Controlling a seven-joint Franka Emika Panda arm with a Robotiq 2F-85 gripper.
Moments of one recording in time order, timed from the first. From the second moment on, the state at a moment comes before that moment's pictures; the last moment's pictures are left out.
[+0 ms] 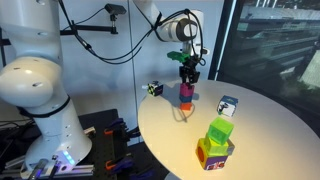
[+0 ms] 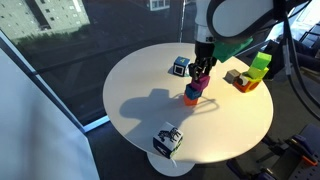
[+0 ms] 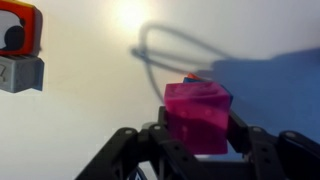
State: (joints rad) arm 0.11 0.23 0.05 -2.05 -0.13 2.20 0.19
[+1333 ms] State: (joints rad) arm 0.07 0.26 -0.02 -1.98 -0.13 2.20 0.26
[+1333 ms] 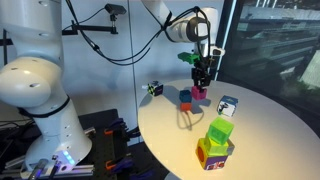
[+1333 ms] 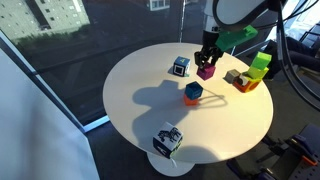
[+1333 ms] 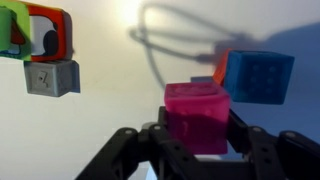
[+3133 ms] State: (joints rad) arm 0.08 0.45 -0.04 -1.89 -0.07 2.21 0.41
